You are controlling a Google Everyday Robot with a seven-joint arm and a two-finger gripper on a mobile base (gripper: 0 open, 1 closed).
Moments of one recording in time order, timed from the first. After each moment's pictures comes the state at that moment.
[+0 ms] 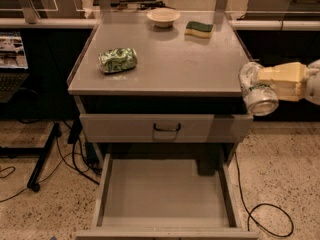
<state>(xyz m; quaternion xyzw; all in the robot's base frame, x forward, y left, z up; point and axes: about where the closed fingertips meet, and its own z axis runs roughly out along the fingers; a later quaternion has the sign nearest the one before) 0.536 -0.250 0.918 0.01 0.82 0.50 0.27</state>
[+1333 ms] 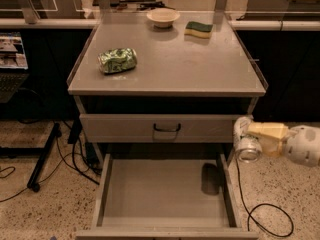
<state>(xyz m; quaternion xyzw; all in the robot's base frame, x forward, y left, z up) 0.500 -0.264 0.769 0.17 0.79 0.55 0.22</state>
